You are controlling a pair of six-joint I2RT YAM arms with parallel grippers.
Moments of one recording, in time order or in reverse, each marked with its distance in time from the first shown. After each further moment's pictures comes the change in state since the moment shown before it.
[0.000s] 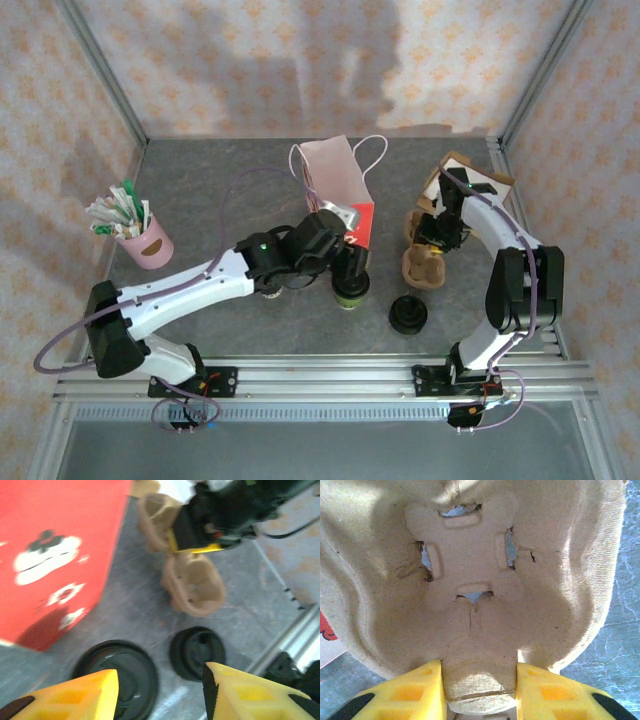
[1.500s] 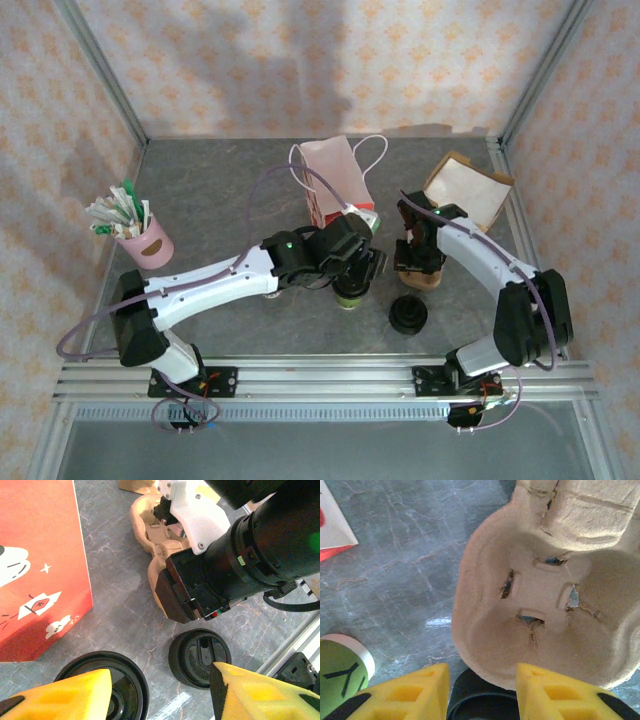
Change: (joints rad) left arm -0.038 0.105 0.087 -0.052 -0.069 0.011; right arm 0.314 -0.164 -0.159 -0.035 0.178 0.123
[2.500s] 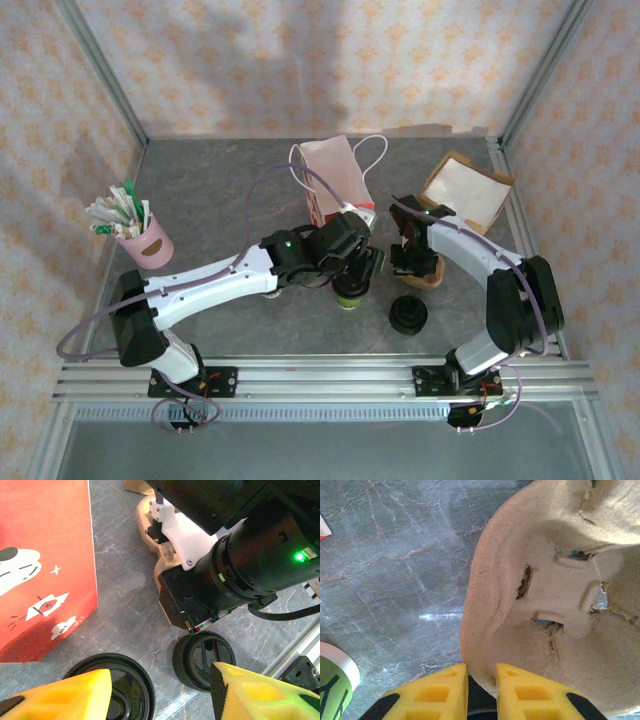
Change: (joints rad) left arm 0.011 -0.002 -0.010 0.006 0.000 0.000; right arm 0.025 0.069 -0.006 0.019 0.008 0.007
